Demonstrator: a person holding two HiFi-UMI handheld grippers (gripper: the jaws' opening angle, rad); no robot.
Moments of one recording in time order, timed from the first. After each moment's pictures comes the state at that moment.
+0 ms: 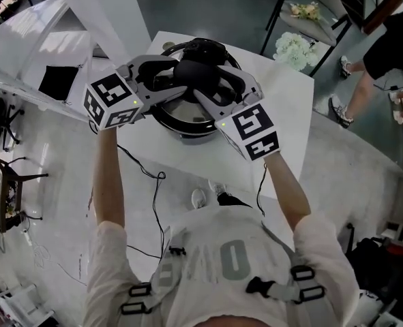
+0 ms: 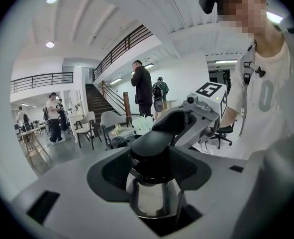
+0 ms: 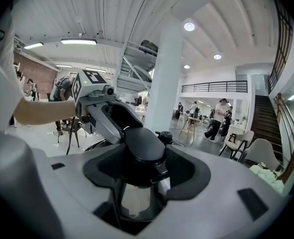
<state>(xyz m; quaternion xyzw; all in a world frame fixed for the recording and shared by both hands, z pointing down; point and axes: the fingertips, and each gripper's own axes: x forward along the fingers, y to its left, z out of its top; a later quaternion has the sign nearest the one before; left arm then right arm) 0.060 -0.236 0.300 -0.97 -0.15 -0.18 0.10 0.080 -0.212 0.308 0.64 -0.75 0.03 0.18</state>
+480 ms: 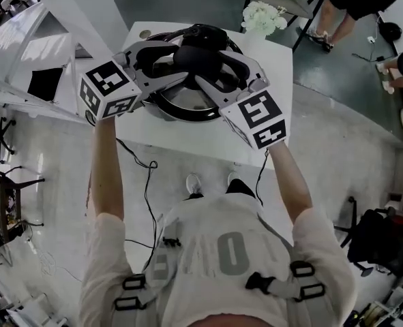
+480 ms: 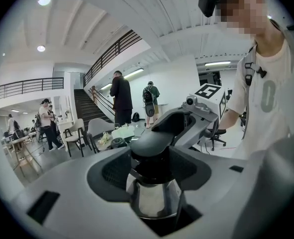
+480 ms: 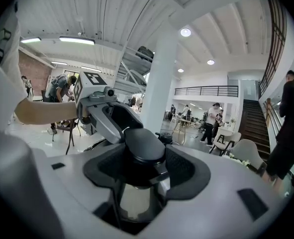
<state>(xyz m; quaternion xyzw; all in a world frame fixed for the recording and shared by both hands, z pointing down) 0.052 -0.204 0.280 -0.96 -0.19 -0.15 0.11 0.070 -0.179 0.286 0.67 -0.72 0.01 0.18</state>
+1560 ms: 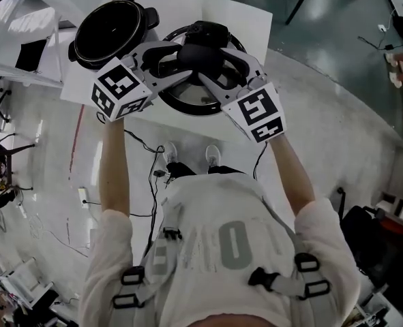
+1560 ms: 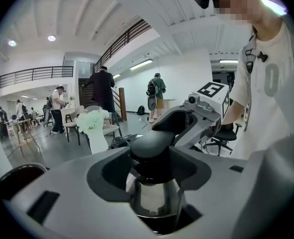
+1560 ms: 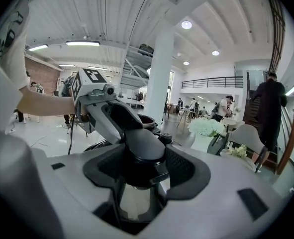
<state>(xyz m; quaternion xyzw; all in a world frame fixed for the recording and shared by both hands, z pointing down) 0.175 0.003 0.365 -0.97 -0.14 -0.19 0.07 0.194 0.026 0.370 0.63 -0.76 0.04 0.19</state>
